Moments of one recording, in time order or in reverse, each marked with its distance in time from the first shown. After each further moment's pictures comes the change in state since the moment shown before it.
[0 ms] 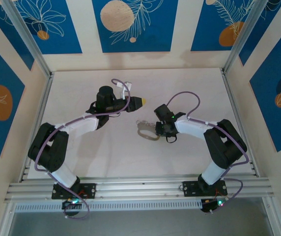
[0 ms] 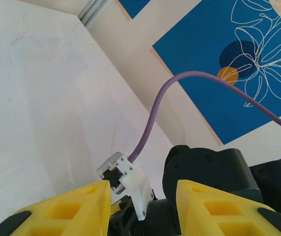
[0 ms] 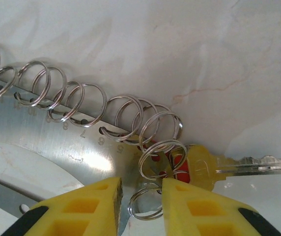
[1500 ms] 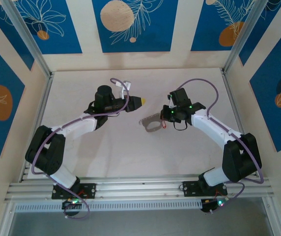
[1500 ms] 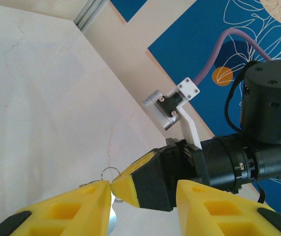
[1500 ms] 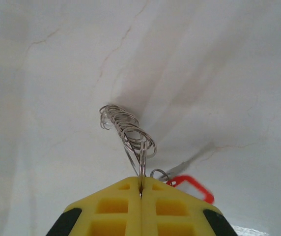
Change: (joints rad) left arm -0.001 -0.042 0.000 -0.032 0.000 0.019; right arm -0.172 -0.201 0.123 -0.042 -0.268 -0.098
